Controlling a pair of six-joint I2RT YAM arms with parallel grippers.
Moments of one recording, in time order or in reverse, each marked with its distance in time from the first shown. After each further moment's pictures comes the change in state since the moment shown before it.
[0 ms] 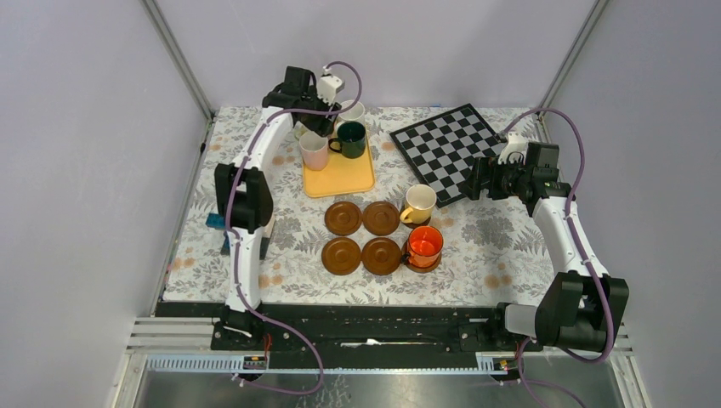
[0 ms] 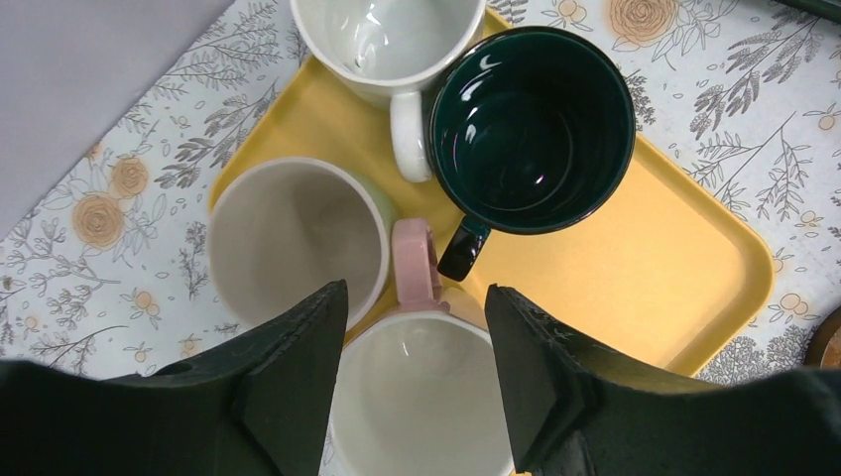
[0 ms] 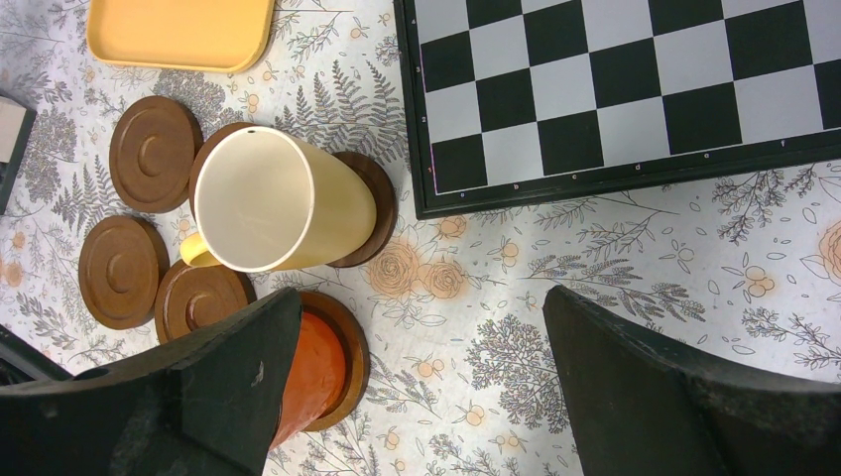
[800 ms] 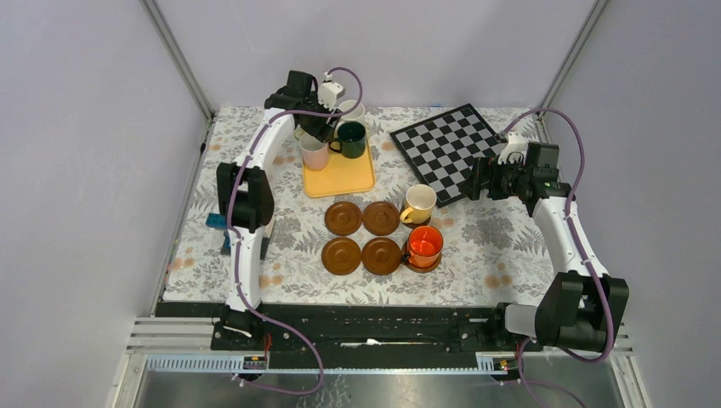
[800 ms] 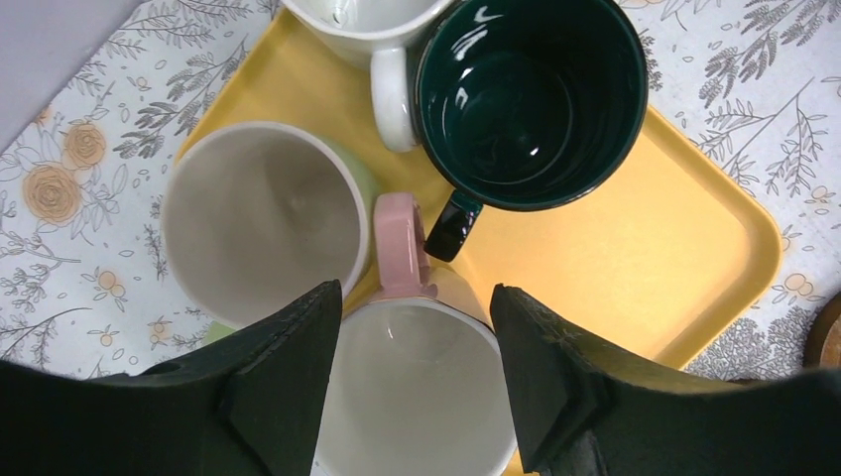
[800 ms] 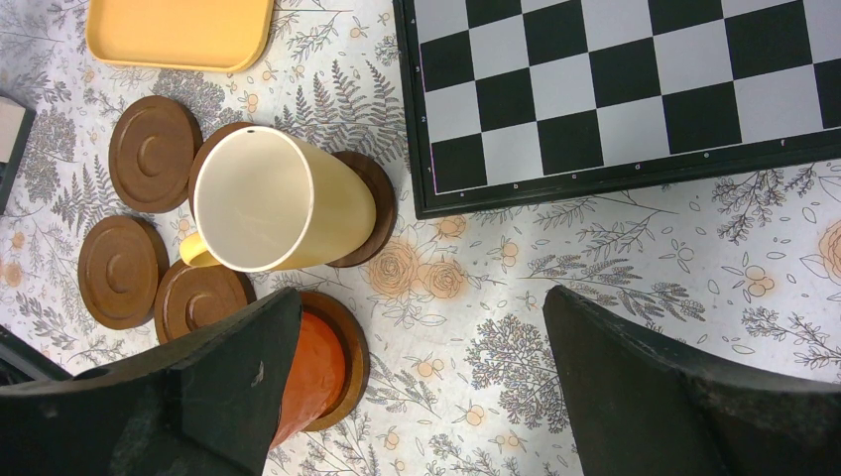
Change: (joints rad) left arm -0.003 0.022 -0.012 -0.033 -0.022 -0.005; right arm 0.000 0.000 -0.001 0.000 0.001 0.000
